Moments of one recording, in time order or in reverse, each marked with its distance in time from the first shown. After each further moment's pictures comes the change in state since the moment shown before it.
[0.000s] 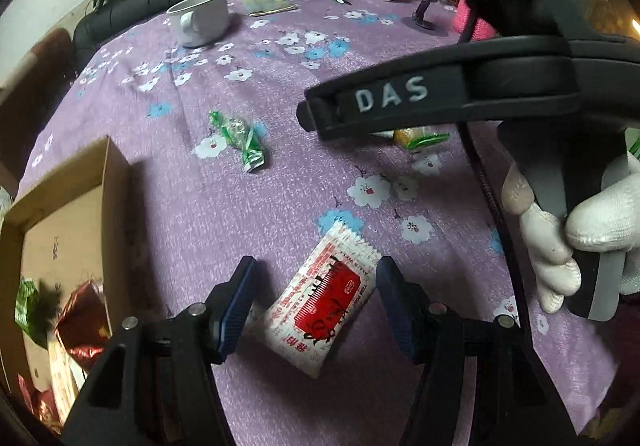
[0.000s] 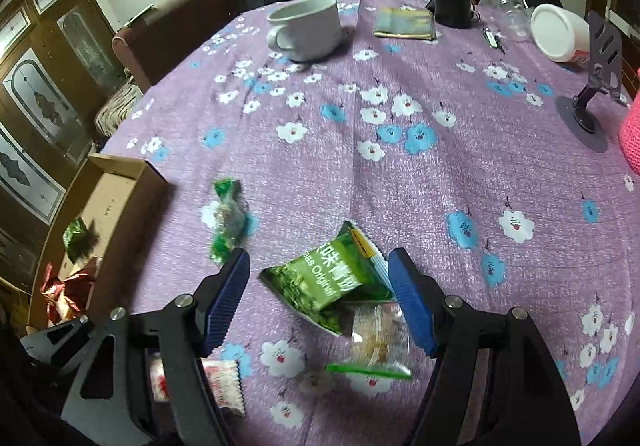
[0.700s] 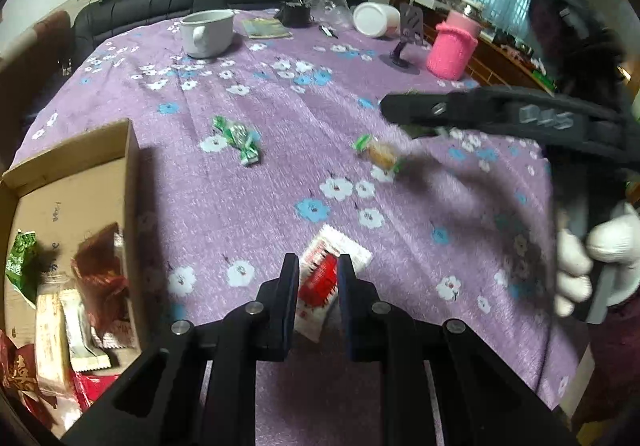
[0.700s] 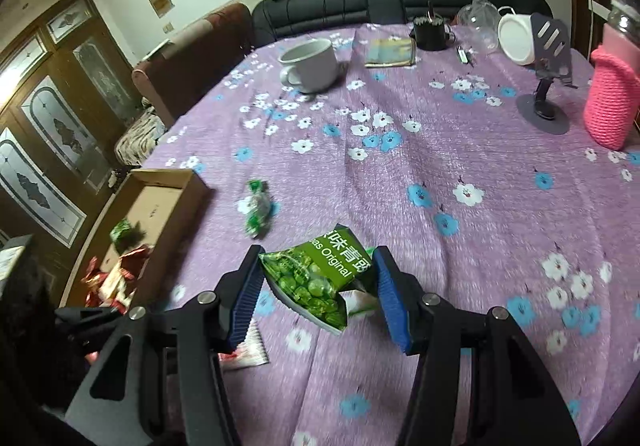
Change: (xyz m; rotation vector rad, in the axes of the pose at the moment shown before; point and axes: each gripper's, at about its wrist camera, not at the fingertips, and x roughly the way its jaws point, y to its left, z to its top) left arm -0.044 0.005 -0.027 -0.082 -0.090 -0.124; right arm -0.088 -0.008 -0.040 0.042 -0.132 0.089
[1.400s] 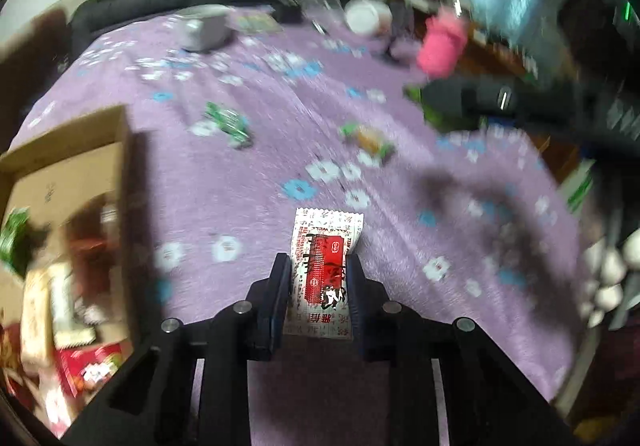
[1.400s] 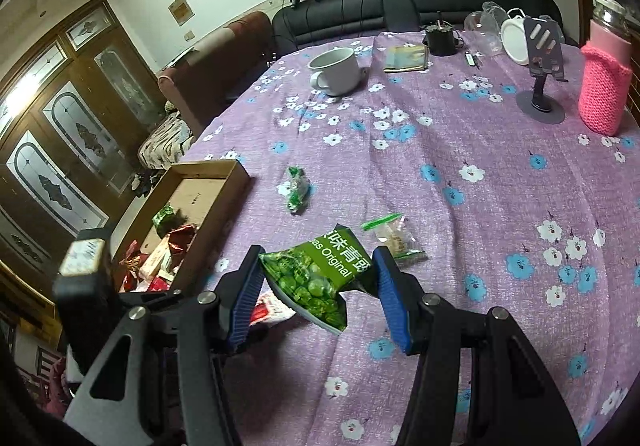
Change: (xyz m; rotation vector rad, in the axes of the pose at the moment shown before) left arm -0.016 0.010 -0.014 -0.055 -0.054 -0.058; right arm -0.031 0.015 -0.017 -0.004 -0.012 0.078
